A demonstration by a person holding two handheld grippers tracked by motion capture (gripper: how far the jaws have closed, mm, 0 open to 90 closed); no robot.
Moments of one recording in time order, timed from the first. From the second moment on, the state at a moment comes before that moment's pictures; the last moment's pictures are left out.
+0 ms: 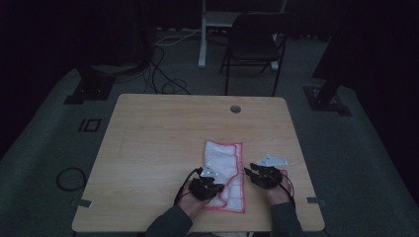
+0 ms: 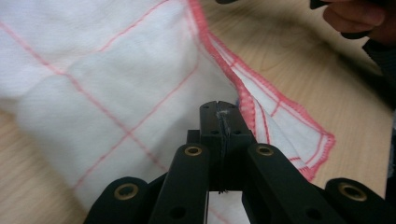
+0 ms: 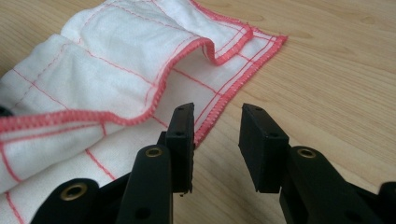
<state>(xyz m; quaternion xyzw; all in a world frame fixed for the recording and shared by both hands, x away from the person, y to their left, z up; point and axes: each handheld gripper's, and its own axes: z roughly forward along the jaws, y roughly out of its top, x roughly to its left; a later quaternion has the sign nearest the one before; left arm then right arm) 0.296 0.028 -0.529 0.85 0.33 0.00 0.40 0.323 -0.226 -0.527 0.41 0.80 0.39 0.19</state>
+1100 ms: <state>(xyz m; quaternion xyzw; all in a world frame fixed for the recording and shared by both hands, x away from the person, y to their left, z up) 0.274 -0.015 -0.537 0.87 0.27 0.00 0.40 0.389 -0.188 -0.515 0.41 0.80 0.38 0.22</state>
